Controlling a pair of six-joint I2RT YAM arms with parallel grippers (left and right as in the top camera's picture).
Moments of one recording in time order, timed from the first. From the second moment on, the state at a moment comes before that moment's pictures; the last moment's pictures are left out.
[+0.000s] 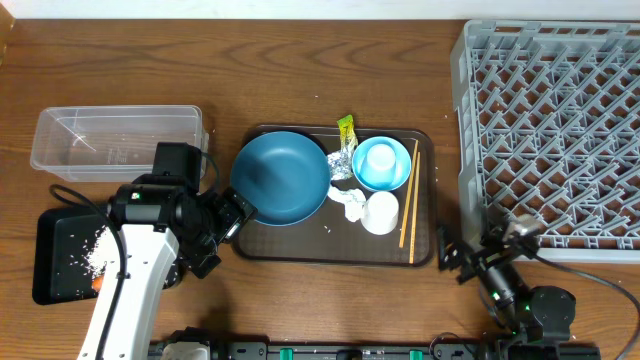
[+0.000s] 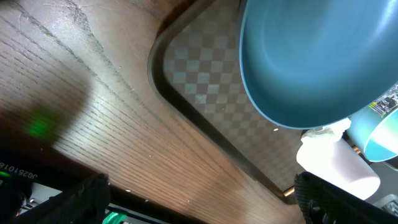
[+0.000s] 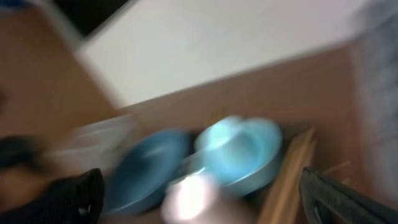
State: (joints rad) left arm -0.04 1.21 0.98 -1.23 0.28 -0.91; right arm -0.01 0.01 0.01 -0.03 -0.61 0.59
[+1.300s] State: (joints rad) left arm -0.04 1.21 0.98 -1.23 0.28 -0.91; right arm 0.44 1.12 1.01 -0.80 -0.23 0.29
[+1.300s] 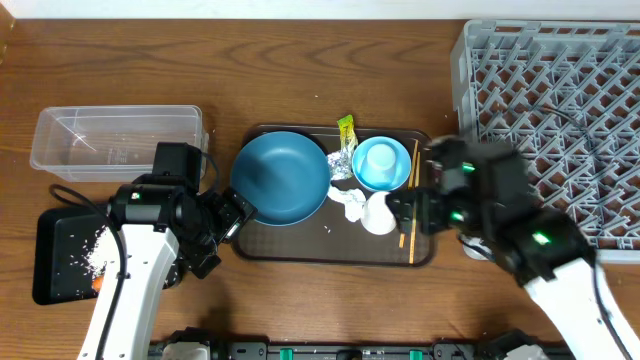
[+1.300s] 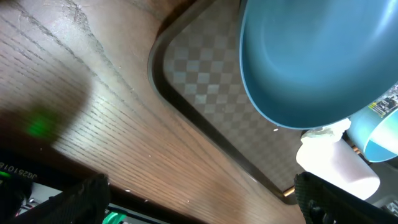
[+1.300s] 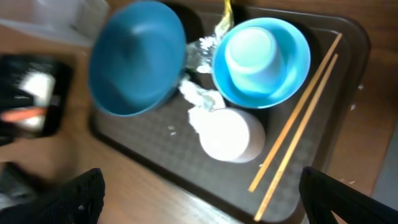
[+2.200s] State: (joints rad) left arm -0.04 1.21 0.98 -1.23 0.28 -0.91; right arm 0.63 1.64 1.03 -0.70 0.03 0.37
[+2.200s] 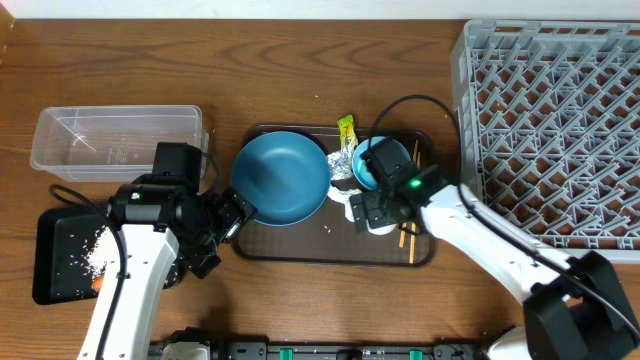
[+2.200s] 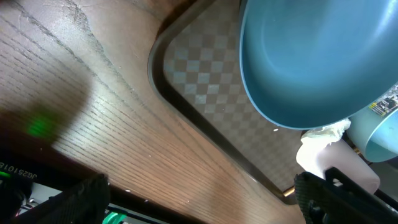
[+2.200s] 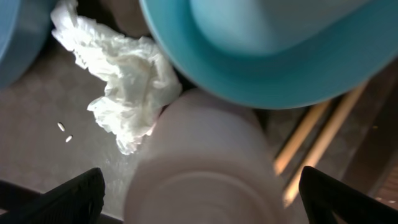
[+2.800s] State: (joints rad) left arm -0.04 1.21 0.98 -1.23 0.28 -0.91; right arm 0.66 1.65 1.04 -0.70 0.13 0.45
